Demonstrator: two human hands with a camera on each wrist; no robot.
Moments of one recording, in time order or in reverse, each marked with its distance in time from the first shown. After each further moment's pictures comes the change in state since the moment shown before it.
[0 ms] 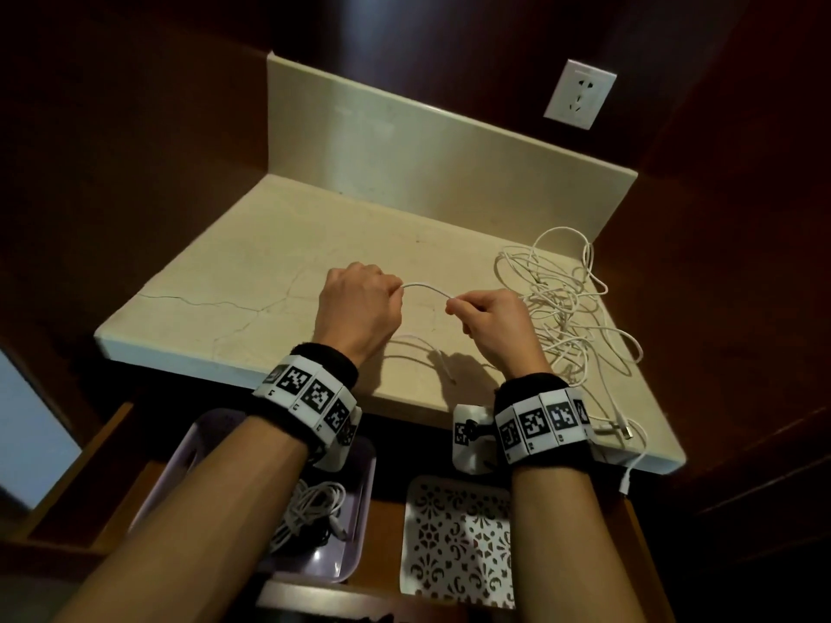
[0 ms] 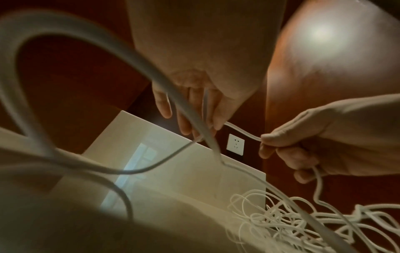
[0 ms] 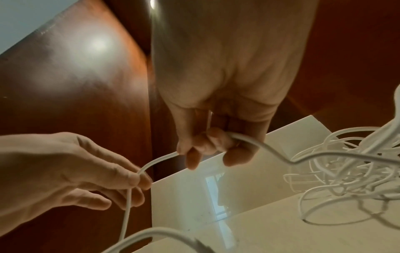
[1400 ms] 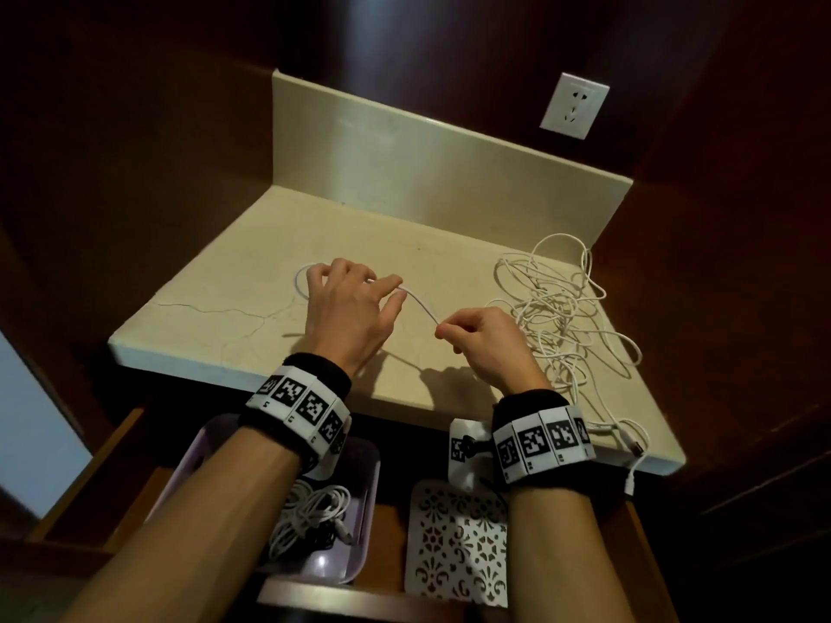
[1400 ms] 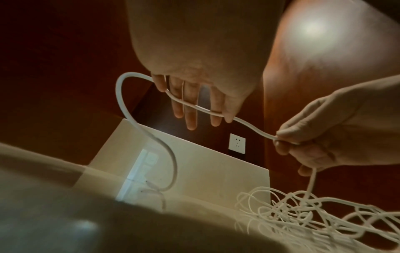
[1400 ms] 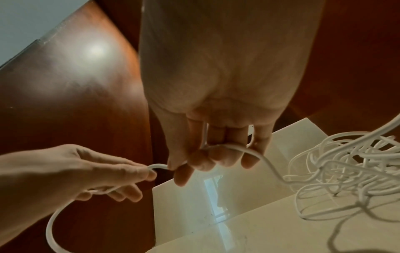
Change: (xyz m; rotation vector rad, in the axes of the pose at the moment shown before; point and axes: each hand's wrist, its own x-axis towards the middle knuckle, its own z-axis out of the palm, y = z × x) left_hand -0.009 -0.010 -0.002 0.073 0.218 0.086; right_hand -0.019 -0.008 -0.001 -0.091 -0.138 0.016
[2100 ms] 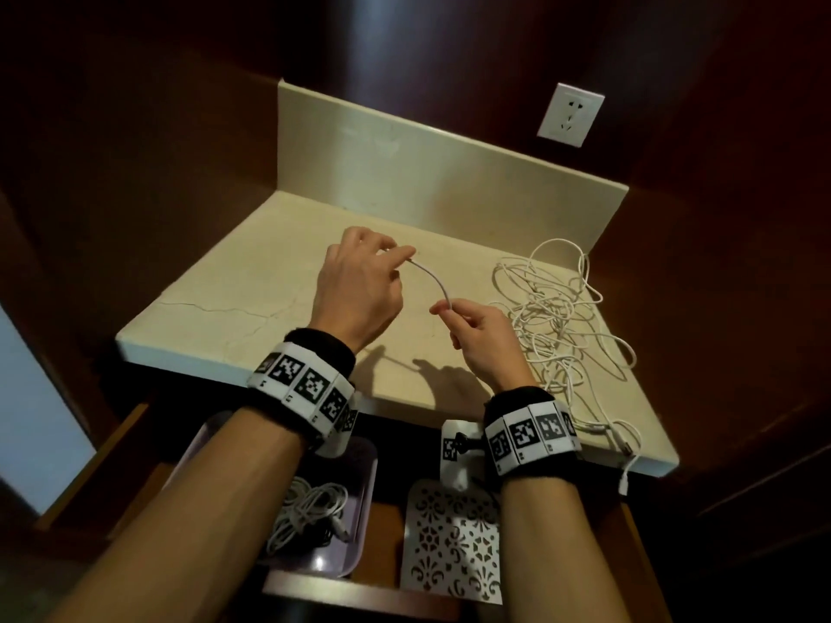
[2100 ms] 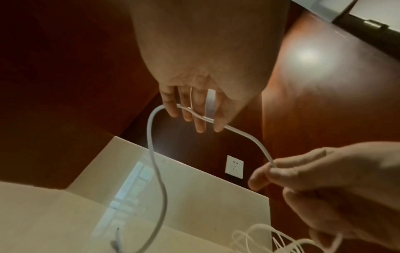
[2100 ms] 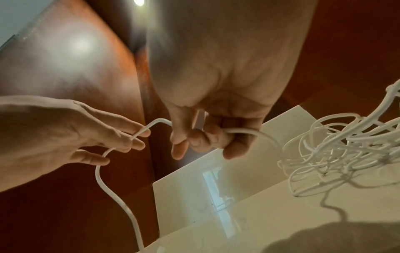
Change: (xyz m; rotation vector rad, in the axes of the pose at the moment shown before) left_hand 0.021 0.015 -0.028 -0.096 -0.018 0.036; right_hand 0.004 0.007 0.011 0.229 0.125 -0.097
